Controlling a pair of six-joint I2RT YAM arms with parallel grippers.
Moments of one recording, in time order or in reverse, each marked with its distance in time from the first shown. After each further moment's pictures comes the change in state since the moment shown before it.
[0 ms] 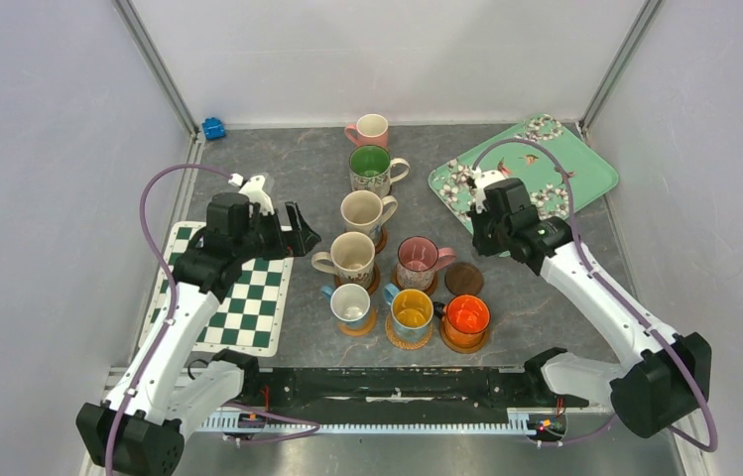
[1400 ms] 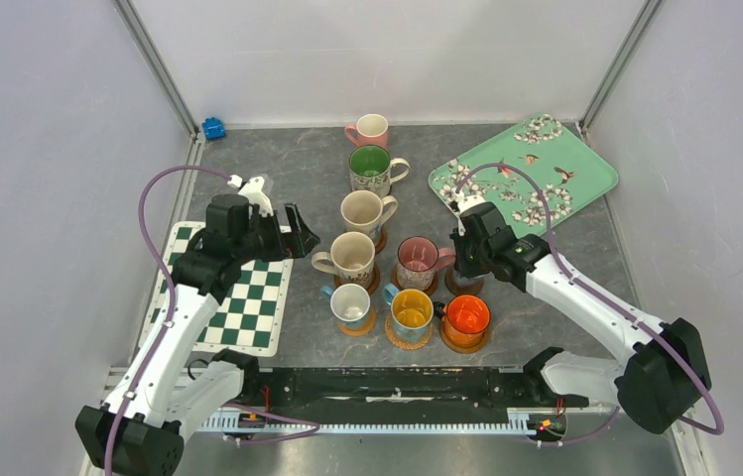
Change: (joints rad) left arm -0.005 -0.015 0.000 -0.018 -0.009 0.000; right arm 0.174 0.008 -0.158 0.085 0.014 0.193
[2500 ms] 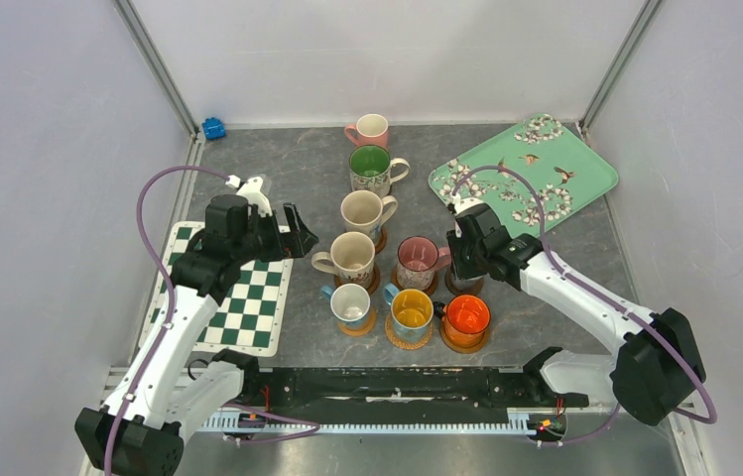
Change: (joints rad) left arm 0.000 -0.007 0.000 -0.005 -0.022 0.000; right arm 0.002 0.045 -0.023 0.042 0.004 0.010
